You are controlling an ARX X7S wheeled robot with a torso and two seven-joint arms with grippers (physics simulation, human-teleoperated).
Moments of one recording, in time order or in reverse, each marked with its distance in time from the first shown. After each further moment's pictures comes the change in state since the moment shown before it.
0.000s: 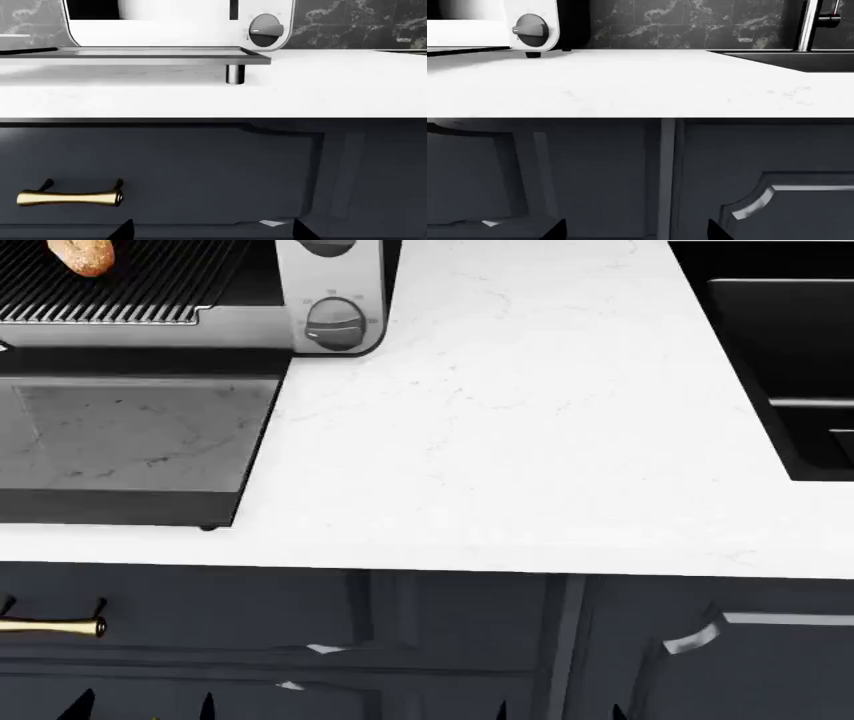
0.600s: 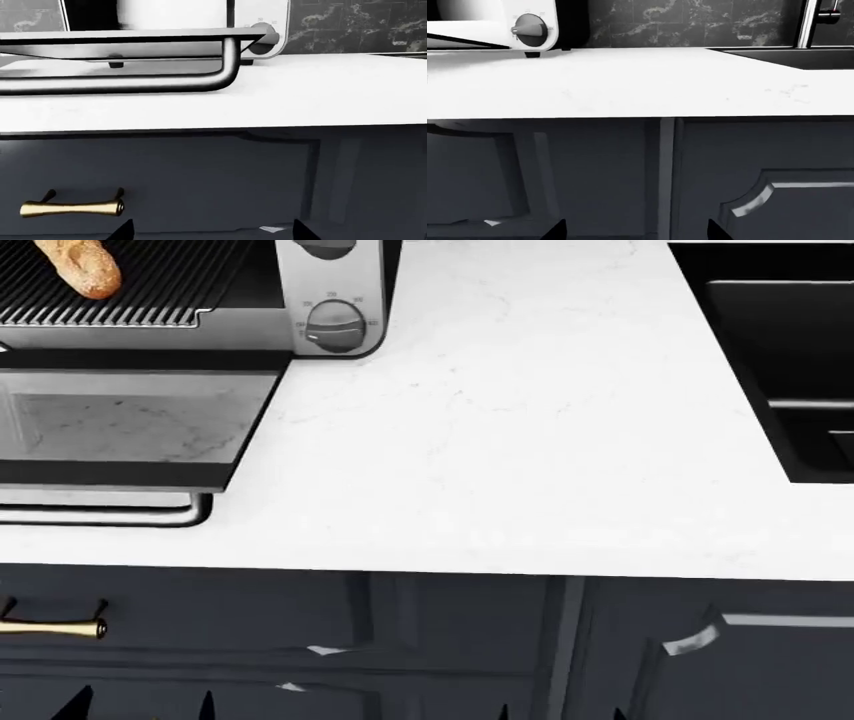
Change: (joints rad) left arm 0.009 -0.063 0.076 0.027 -0.042 0.003 -0.073; right arm -0.006 0.065 -0.071 -0.011 0.075 0.008 0.073
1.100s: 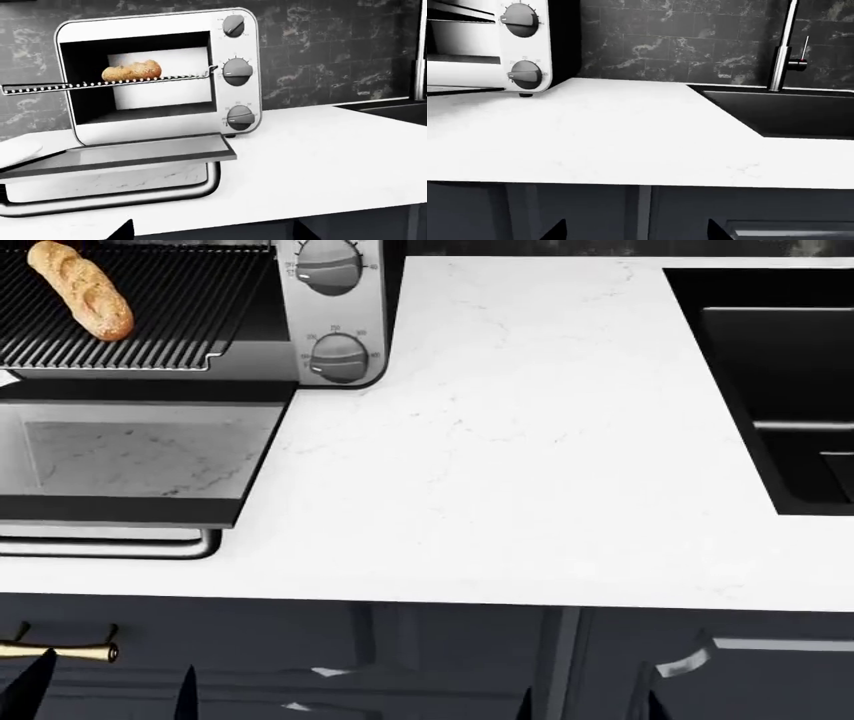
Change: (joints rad) left arm 0.098 -0.081 0.051 0.376 0.015 -0.127 -0.022; right arm -0.054 0.065 -0.016 -0.240 -0.006 0.132 0.076
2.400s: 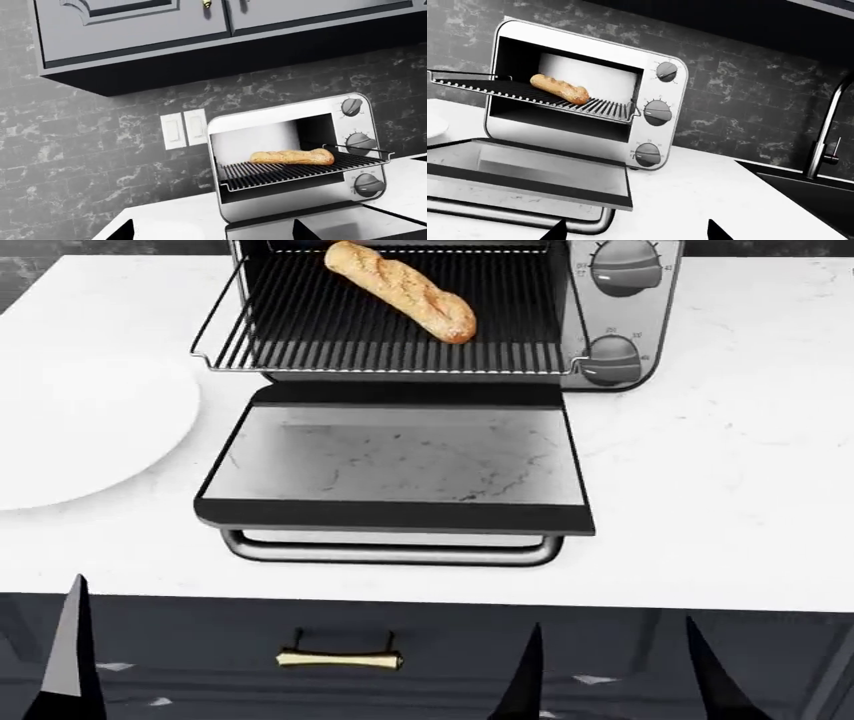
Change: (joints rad) left arm -0.071 -0.123 -0.045 0.611 -0.036 -0.459 -0.042; right arm 0.017 0.124 -0.078 -0.512 -0.091 0.391 0.093
